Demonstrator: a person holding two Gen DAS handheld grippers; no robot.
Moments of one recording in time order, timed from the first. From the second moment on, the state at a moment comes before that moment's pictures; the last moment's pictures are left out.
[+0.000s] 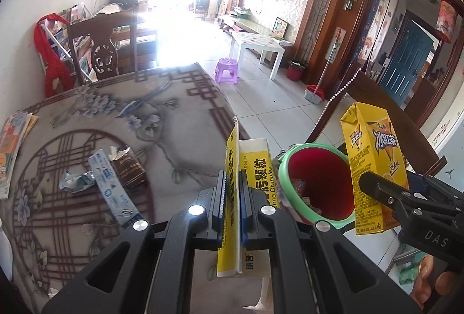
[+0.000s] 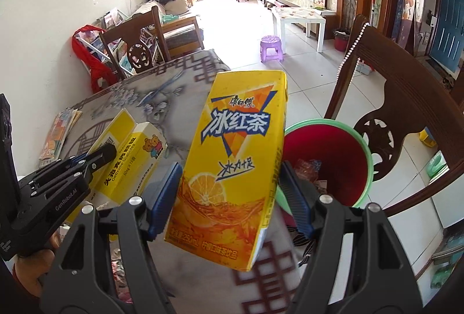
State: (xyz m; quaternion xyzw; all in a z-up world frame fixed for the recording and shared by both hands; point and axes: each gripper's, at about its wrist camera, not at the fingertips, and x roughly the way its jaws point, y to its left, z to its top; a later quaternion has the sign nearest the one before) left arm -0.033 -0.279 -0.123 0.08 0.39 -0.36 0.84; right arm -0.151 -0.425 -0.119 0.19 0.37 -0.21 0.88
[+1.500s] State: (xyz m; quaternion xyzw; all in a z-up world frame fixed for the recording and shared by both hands) left arm -0.098 -0.479 -0.154 0.13 0.39 -0.43 0.80; right arm -0.228 -0.618 -0.160 0.23 0.40 -0.29 0.84
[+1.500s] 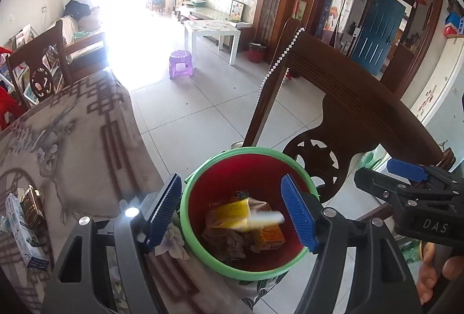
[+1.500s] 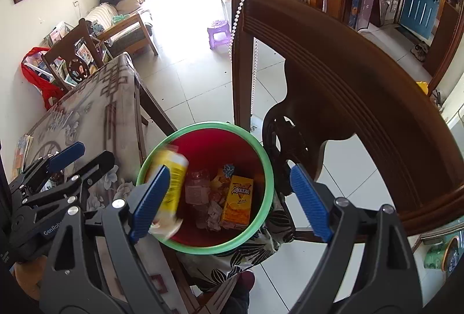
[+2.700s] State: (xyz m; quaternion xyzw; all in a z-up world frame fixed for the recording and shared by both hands) left arm -0.037 -0.025 -0.225 0.12 0.51 -0.18 0.84; right arm -0.116 -0.256 -0.219 0.14 0.55 -0.05 0.82
